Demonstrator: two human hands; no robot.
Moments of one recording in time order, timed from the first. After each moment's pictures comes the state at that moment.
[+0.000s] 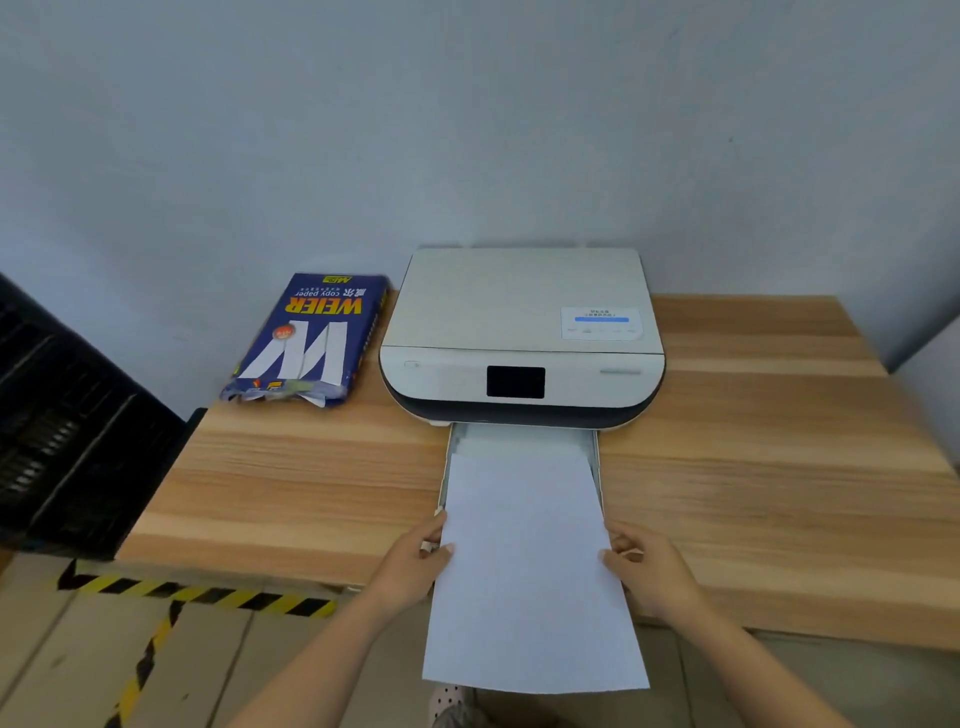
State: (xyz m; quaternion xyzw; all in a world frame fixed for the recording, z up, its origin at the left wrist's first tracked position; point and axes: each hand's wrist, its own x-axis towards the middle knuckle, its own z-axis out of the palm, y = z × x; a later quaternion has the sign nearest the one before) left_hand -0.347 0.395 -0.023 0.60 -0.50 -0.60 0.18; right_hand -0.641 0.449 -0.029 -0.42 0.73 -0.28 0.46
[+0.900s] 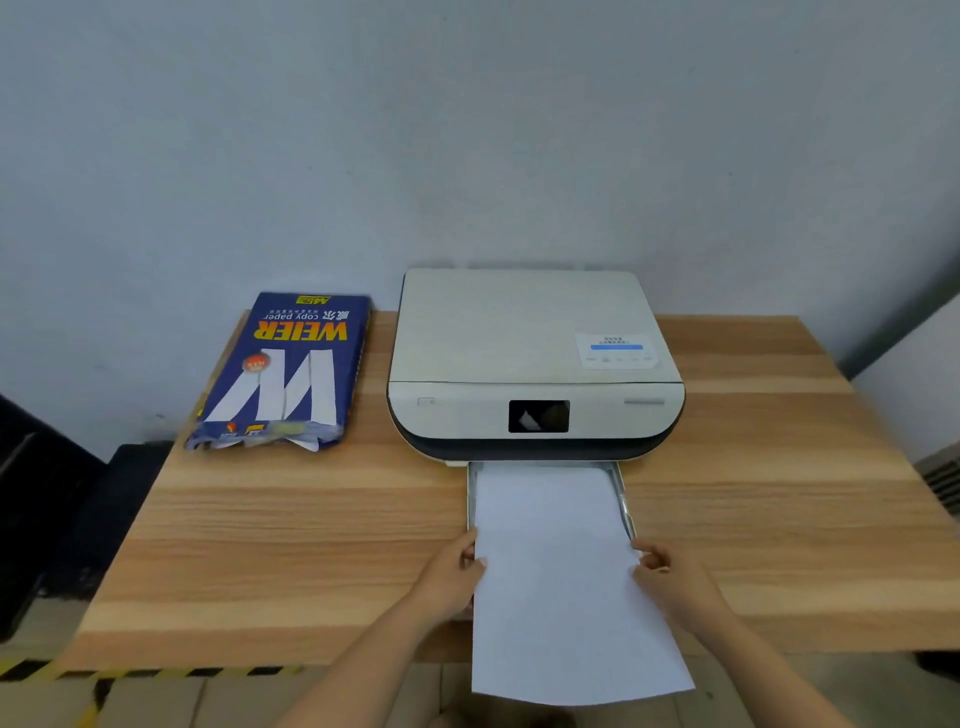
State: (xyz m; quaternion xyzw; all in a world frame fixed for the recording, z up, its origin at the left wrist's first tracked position) left_hand -0.338 0.318 -0.055 0.55 -0.51 -0.65 0.11; right_hand -0.606 0.411 -0.018 -0.33 0.83 -0.24 0.39
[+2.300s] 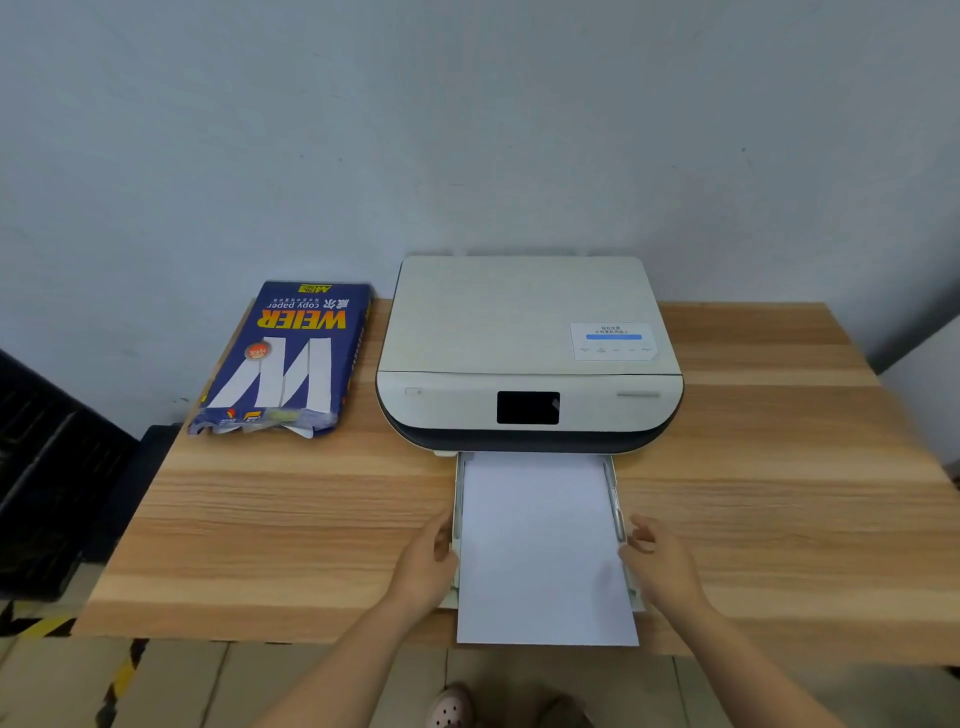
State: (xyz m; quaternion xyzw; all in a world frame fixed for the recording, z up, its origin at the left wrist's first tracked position) left_hand -0.345 0.328 -0.045 0.61 -0.54 -0.55 0.18; right_hand -0.617 0.394 -0.031 -0.30 0.82 -0.29 0.40
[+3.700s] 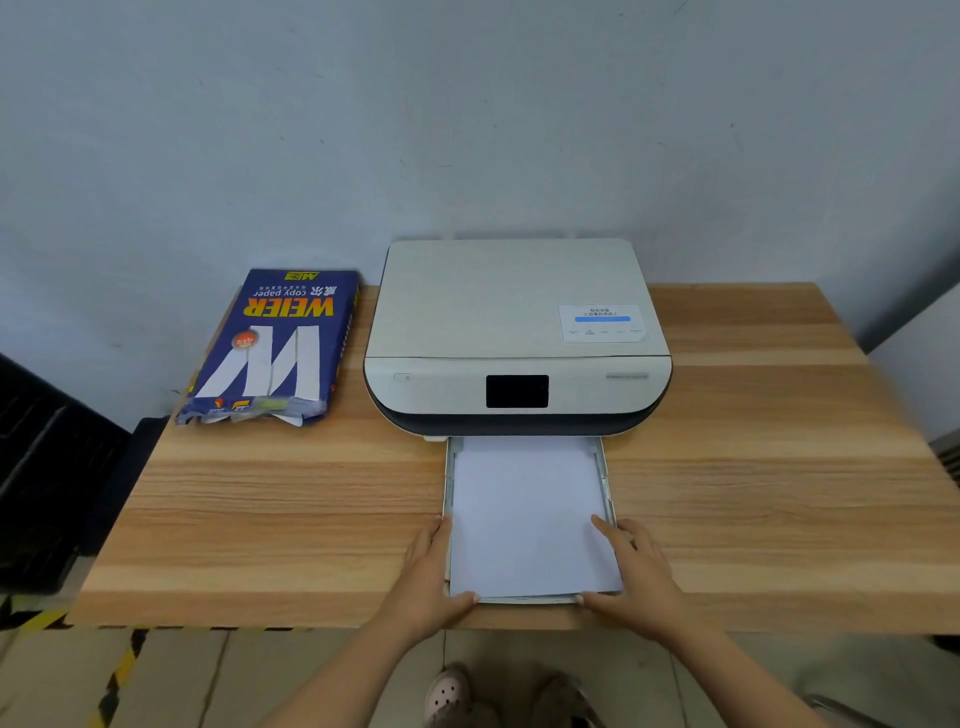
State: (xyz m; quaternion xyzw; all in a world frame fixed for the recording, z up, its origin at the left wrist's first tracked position) left_hand -0.344 0.360 -0.050 0.57 -0.71 -0.42 0.03; right_hand -0.612 0.432 -0.039 -0.53 0.76 -0.08 0.36
